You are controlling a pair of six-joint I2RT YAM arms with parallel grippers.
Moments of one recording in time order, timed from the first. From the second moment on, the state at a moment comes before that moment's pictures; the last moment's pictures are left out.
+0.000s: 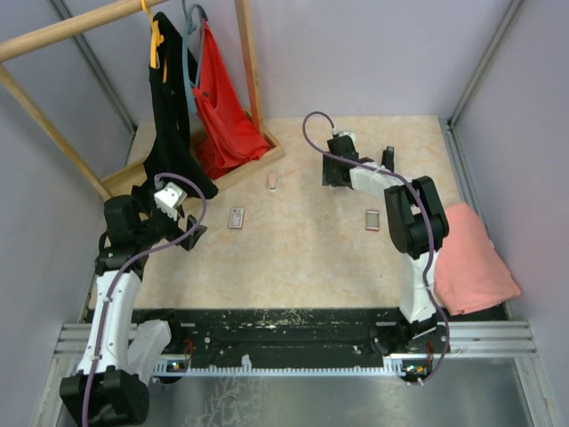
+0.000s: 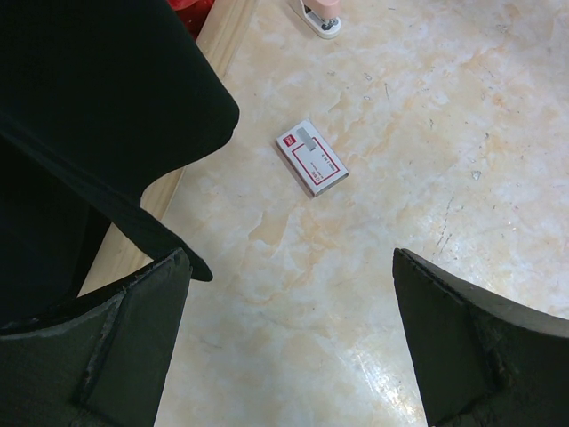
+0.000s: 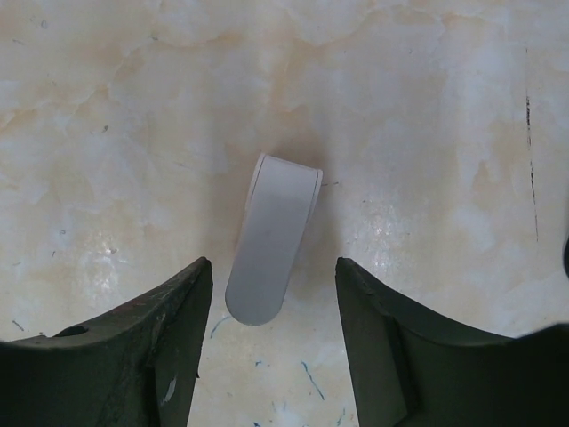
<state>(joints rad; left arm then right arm) 0.12 0.80 0.67 -0.40 0.66 0.45 0.38 2.04 1.43 -0.23 0.24 0.28</state>
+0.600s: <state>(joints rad) 0.12 0.79 0.66 -0.40 0.66 0.45 0.38 2.04 1.43 -0.23 0.25 0.28</state>
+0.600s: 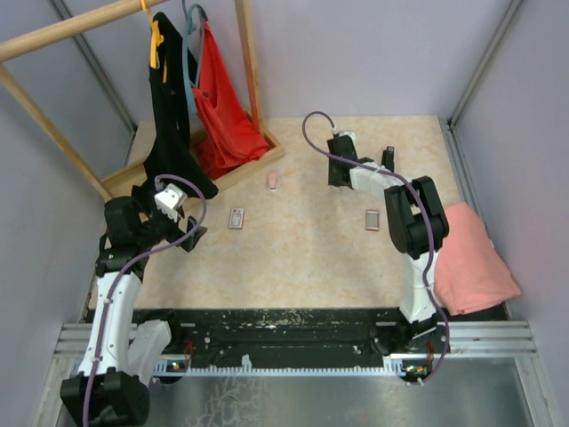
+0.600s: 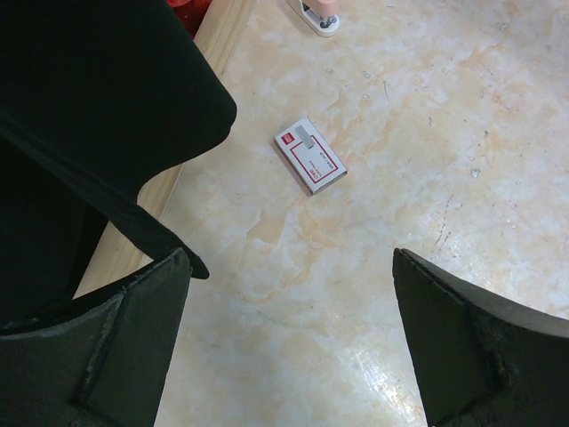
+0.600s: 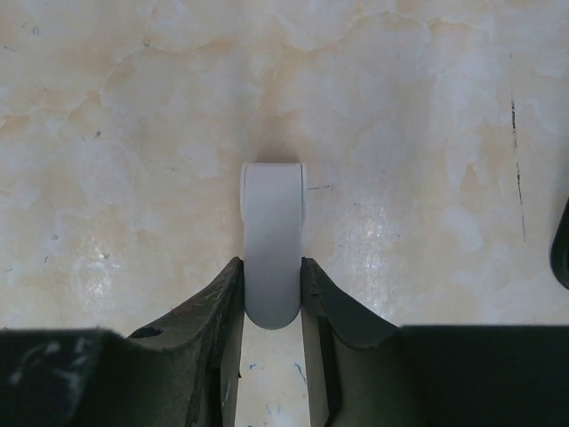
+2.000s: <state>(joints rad) 0.12 0.78 0.66 -0.40 0.67 0.45 0.63 1.59 0.97 0.02 -0.12 -0.19</state>
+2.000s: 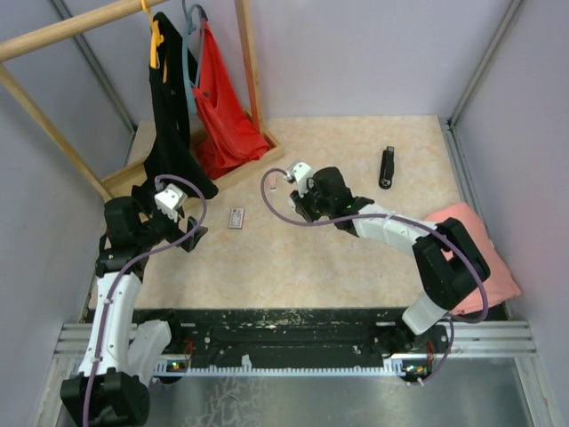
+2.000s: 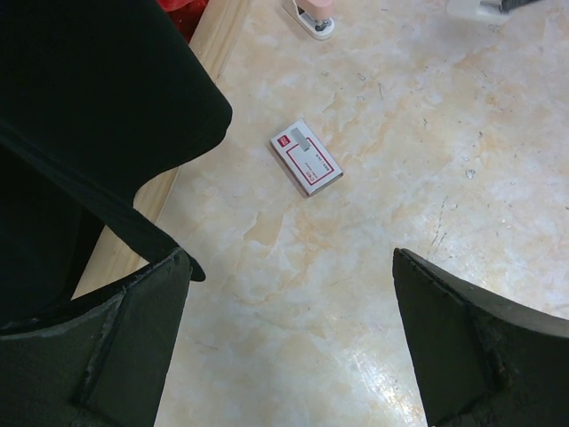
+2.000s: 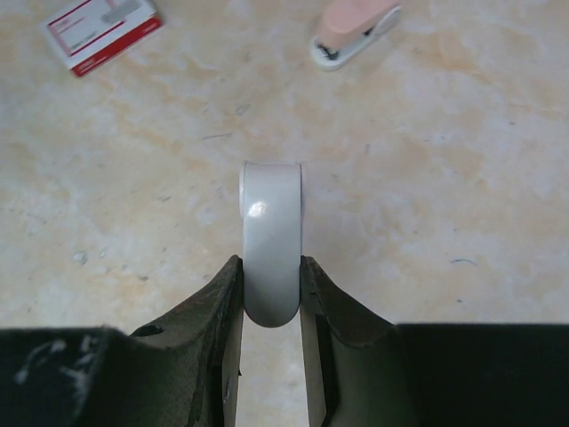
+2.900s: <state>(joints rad) 0.12 0.78 0.66 -0.40 0.69 0.46 0.80 1.59 0.82 0.09 -0.32 -0.45</state>
